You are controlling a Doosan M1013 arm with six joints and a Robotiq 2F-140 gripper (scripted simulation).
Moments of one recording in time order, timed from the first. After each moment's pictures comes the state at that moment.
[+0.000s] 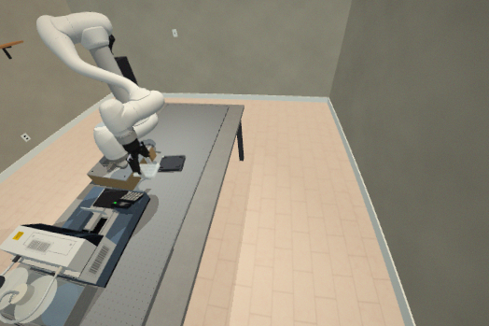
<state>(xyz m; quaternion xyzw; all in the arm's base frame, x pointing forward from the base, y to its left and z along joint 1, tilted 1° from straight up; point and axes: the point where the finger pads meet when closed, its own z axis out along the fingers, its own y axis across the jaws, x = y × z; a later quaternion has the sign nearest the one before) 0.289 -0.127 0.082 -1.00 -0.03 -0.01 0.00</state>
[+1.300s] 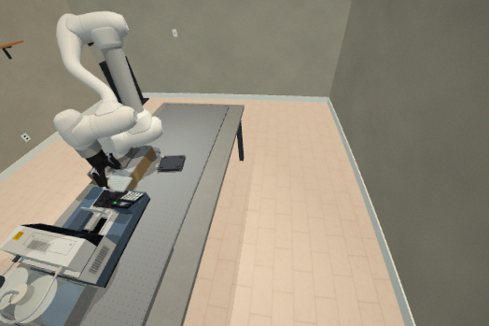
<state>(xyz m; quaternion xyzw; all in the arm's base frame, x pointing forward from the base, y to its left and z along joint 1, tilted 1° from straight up) 0.189 -0.245 0.103 -1.00 -0.01 -0.01 0.00</state>
